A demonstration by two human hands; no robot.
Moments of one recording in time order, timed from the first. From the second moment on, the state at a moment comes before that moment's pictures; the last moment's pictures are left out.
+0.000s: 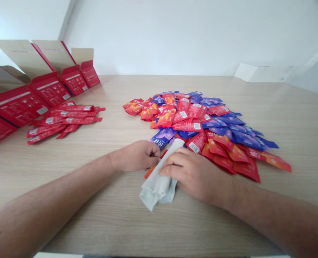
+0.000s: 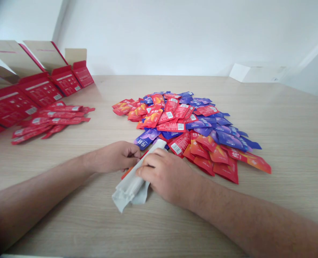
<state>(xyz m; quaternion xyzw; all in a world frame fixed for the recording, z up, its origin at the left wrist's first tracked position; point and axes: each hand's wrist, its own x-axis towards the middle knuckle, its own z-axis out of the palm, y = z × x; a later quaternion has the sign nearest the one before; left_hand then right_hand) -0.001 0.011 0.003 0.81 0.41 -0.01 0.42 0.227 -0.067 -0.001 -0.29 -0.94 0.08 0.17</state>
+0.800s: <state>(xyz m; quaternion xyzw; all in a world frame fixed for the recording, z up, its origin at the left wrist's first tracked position) -0.001 0.008 0.004 0.81 0.41 -0.01 0.42 0.226 -0.067 -0.003 -0.32 -0.93 0.08 0.18</state>
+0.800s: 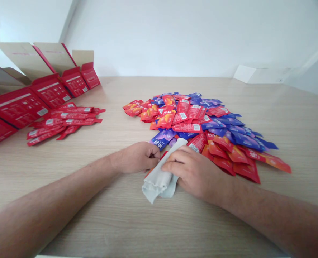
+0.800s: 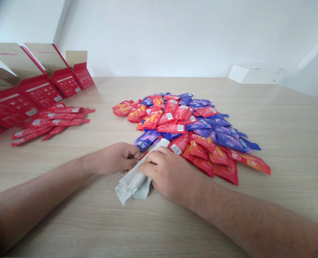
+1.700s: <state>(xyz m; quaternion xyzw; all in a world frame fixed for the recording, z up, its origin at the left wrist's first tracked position) -0.001 0.009 0.002 0.81 0.41 -0.01 0.41 0.224 -0.071 0.000 -0.26 -0.95 0.08 0.16</state>
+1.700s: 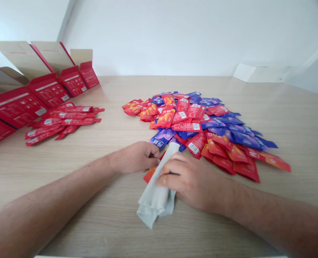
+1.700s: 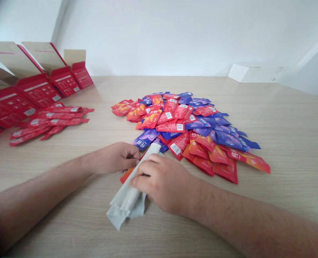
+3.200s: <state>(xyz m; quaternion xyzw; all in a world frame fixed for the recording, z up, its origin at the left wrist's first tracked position) -0.002 0.012 0.005 0.82 0.41 -0.01 0.41 0.224 -0.069 -0.002 -0.28 -0.94 0.07 0.17</state>
